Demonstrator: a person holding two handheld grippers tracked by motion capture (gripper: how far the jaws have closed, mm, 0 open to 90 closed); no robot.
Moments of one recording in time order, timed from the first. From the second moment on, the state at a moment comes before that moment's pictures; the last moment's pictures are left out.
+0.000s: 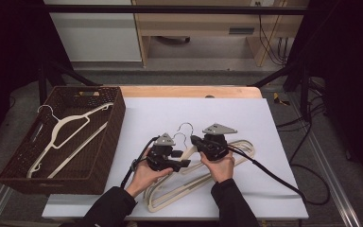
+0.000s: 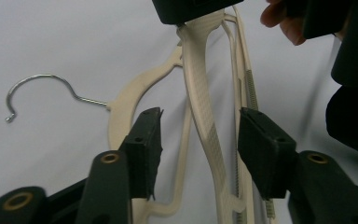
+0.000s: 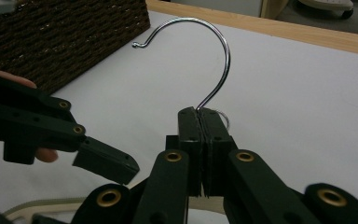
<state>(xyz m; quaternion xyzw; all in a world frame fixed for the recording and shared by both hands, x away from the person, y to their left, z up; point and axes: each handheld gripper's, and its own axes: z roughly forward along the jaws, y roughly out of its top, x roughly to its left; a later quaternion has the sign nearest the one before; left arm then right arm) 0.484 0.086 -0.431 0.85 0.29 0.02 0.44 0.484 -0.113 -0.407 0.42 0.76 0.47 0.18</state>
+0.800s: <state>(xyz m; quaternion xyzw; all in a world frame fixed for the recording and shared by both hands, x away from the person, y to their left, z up) 0.467 0.077 -0.413 0.82 0.29 -0.03 0.49 0.444 -0.146 -0.384 0.37 0.76 0.50 0.19</state>
